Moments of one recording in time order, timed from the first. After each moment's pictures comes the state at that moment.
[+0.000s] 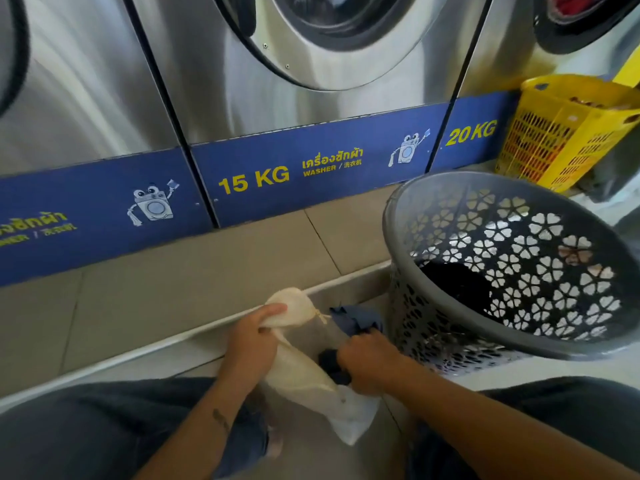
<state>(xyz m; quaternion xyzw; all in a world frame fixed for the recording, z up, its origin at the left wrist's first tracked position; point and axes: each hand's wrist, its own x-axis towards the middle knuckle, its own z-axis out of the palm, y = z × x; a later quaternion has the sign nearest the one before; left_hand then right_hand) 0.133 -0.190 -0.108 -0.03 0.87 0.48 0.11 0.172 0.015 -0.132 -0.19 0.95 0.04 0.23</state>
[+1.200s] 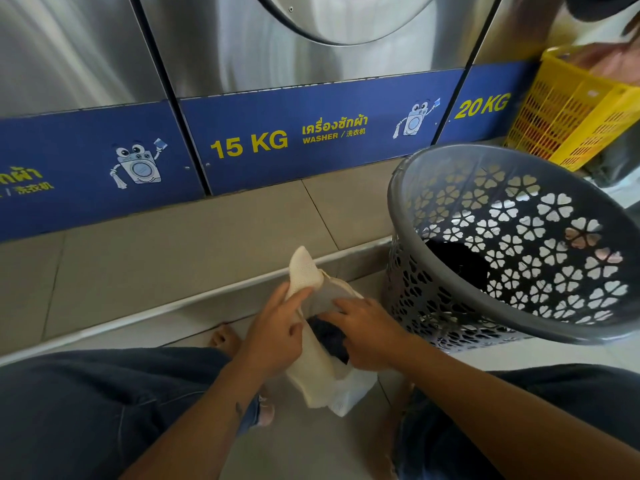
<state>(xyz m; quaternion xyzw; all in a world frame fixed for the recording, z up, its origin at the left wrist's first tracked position) 0.148 -0.169 -0.143 0.18 0.91 0.37 0.09 0.171 0.032 -0.148 -0.19 0.97 -0.06 0.15</state>
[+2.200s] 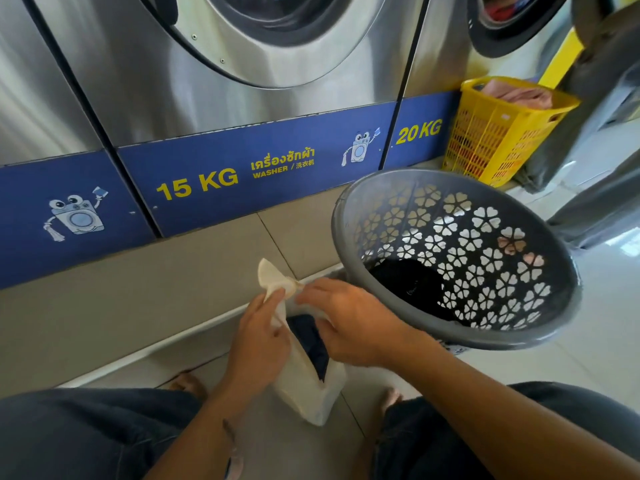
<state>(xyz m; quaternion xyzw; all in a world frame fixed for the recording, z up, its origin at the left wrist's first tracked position) 0.128 -0.107 -0.116 0.10 0.89 0.45 0.06 0.175 0.059 -0.037 -0.15 0.96 -0.22 0.00</state>
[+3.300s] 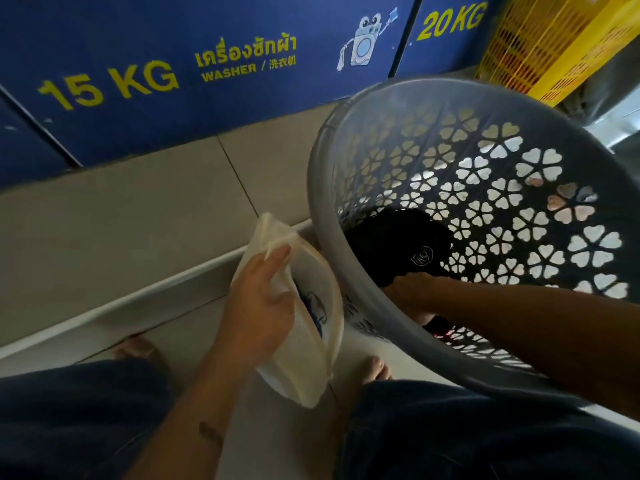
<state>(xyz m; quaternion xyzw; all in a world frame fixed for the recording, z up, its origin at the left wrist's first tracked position) 0.094 -0.035 -0.150 0.05 0.84 0.52 0.16 0.112 0.225 -0.183 -0.10 0.86 0.14 0.47</state>
